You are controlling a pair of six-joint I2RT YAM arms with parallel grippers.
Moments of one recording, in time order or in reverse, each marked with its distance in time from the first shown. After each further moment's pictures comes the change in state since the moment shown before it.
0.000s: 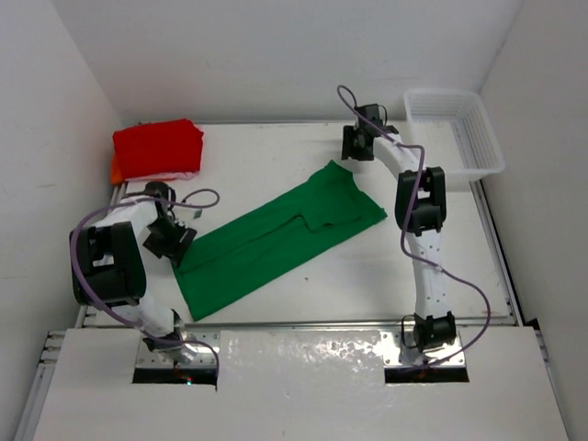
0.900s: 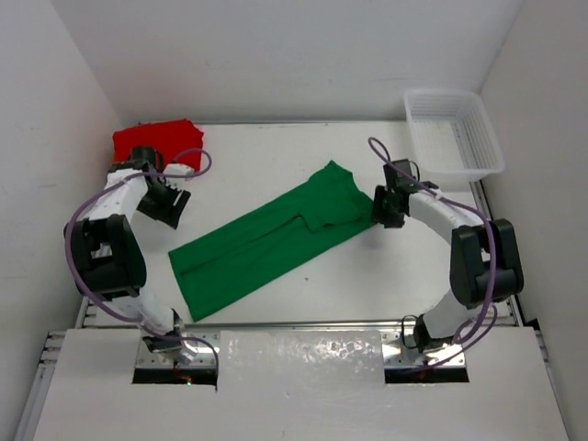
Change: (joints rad) left arm 0.034 0.063 0.377 -0.132 0.072 -0.013; right arm 0.010 -0.903 -1.125 0.031 0.050 0.170
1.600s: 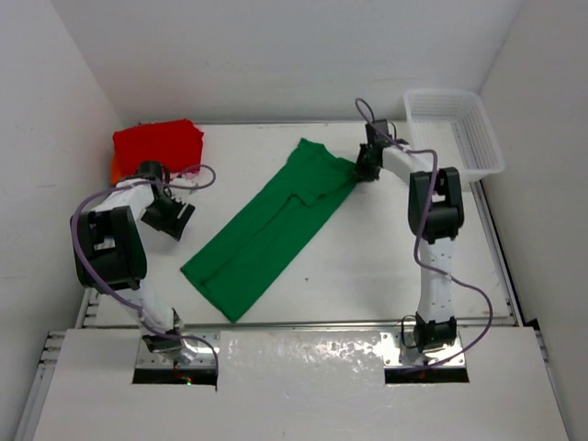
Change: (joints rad) left arm 0.005 0.068 -0.154 0.169 -0.034 0.040; right arm -0.034 0.652 0.677 0.015 -0.062 0.093
